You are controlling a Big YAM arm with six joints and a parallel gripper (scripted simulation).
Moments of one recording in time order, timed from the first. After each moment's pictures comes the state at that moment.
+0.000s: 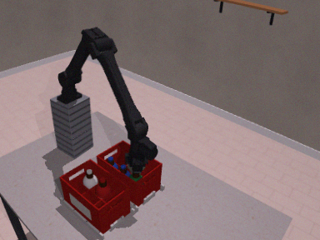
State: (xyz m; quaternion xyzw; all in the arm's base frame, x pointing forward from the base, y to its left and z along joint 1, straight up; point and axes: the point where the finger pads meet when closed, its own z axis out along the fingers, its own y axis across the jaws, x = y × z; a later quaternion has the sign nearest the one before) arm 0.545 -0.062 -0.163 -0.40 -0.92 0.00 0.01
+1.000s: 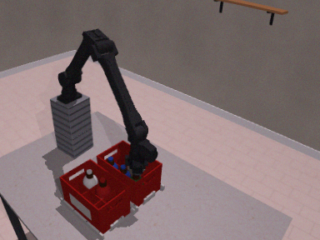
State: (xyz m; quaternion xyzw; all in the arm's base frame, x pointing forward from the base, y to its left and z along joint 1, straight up) arm 0.546 -0.062 -0.176 -0.40 -0.92 0.00 0.01
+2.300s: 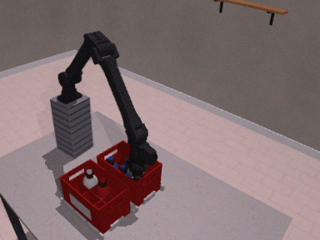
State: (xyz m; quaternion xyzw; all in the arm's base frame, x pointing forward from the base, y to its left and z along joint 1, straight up) arm 0.545 -0.062 -0.191 -0.40 -0.92 0.00 0.01
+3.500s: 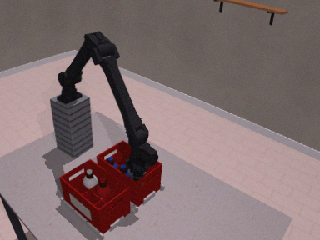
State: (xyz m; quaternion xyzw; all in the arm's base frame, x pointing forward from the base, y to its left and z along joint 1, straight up) arm 0.550 -0.061 -0.193 -0.40 -0.92 0.00 0.01
